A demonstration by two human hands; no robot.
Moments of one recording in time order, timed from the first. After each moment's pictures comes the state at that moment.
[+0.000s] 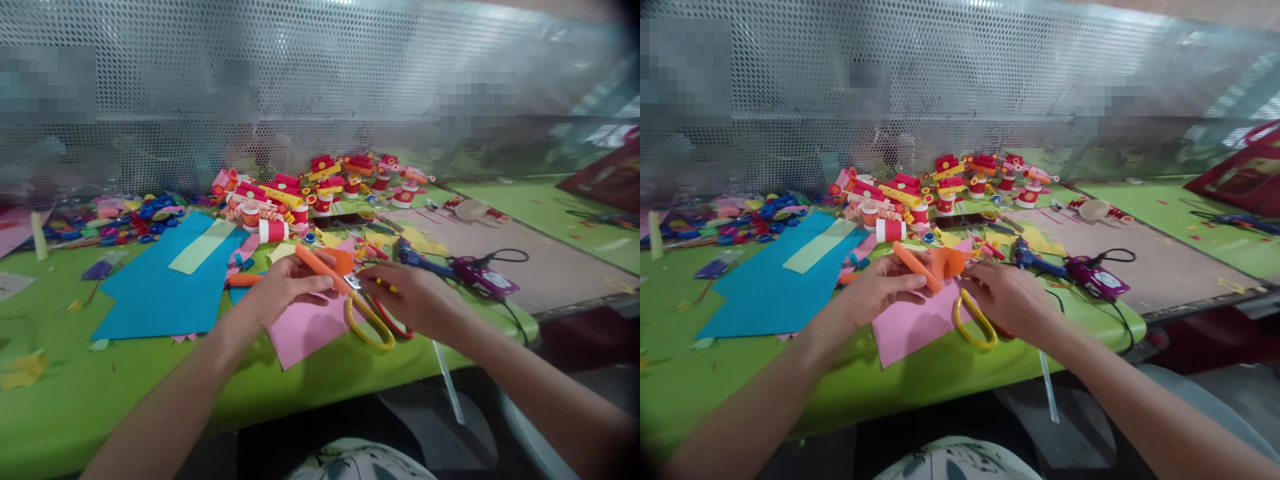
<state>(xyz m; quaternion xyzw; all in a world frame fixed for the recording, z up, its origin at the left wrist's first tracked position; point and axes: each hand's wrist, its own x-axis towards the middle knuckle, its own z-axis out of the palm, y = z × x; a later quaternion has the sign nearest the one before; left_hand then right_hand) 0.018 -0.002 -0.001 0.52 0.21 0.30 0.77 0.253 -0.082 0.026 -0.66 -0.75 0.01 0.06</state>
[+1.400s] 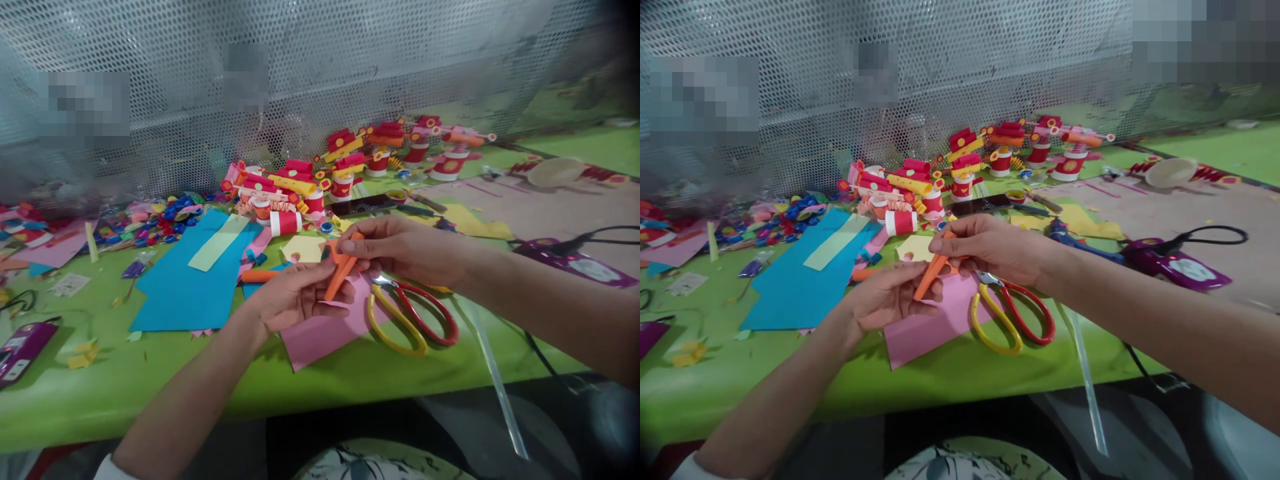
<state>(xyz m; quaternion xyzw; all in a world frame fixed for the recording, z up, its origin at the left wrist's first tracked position) 0.021 0.000 -0.006 0.38 0.27 0.22 0.86 0.236 -0.018 0.051 -0.47 -0.52 0.62 0.36</state>
